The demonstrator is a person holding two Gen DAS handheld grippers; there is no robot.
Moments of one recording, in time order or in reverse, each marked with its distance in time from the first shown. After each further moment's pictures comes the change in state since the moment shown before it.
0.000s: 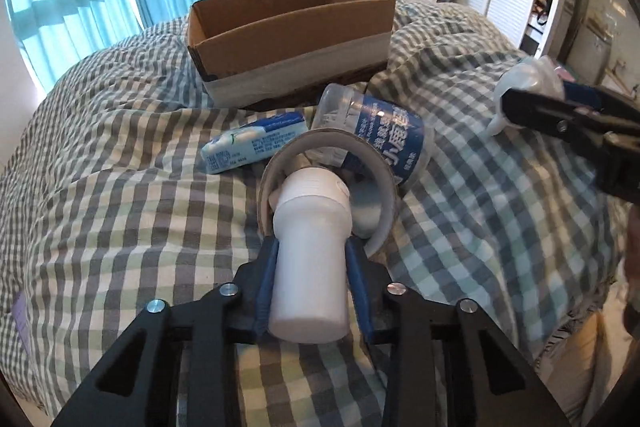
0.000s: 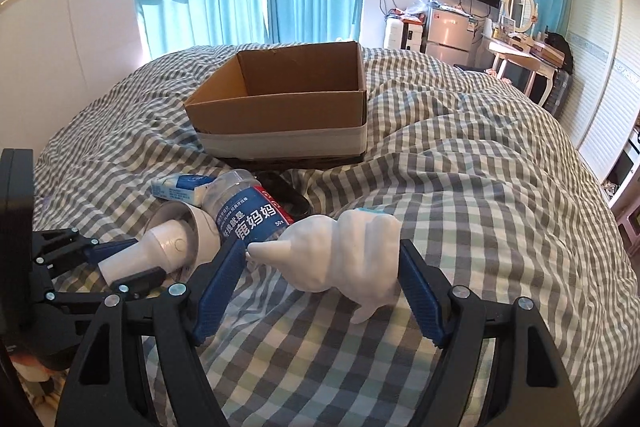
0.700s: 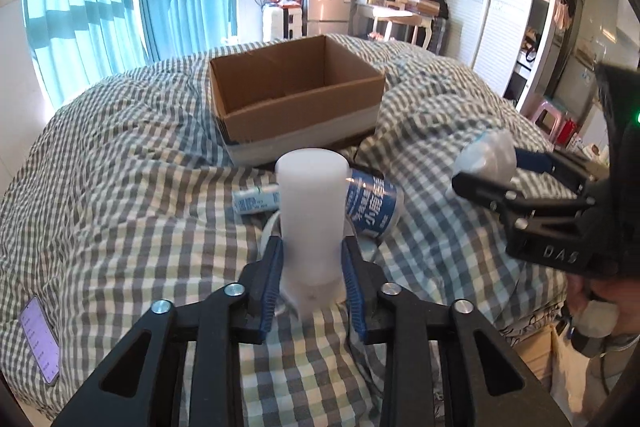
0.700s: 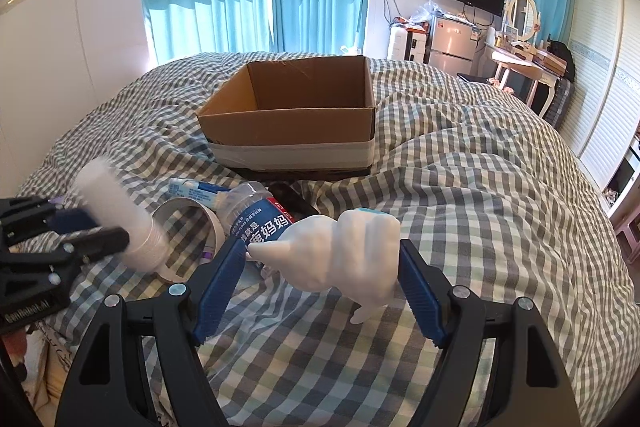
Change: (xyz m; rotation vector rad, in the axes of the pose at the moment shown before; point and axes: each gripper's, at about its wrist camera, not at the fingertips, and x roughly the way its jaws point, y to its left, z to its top) left arm -0.067 0.014 0.025 -0.037 -0.127 -0.045; right arm -0.013 0.007 0.005 -0.014 -0.026 0.012
